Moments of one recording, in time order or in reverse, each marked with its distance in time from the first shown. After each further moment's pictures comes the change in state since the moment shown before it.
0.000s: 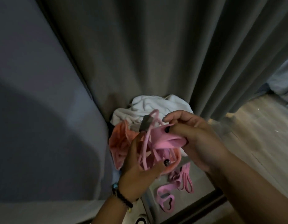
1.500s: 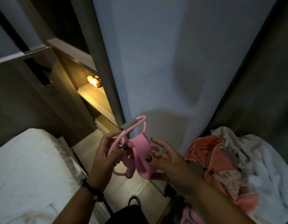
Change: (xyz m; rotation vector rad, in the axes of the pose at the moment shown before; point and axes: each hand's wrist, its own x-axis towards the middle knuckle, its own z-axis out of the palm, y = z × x) left_hand -0.268 0.083 -0.023 0.016 1.303 -0.088; right_hand -0.097 0.068 0.121 -0.346 -1.077 0.596
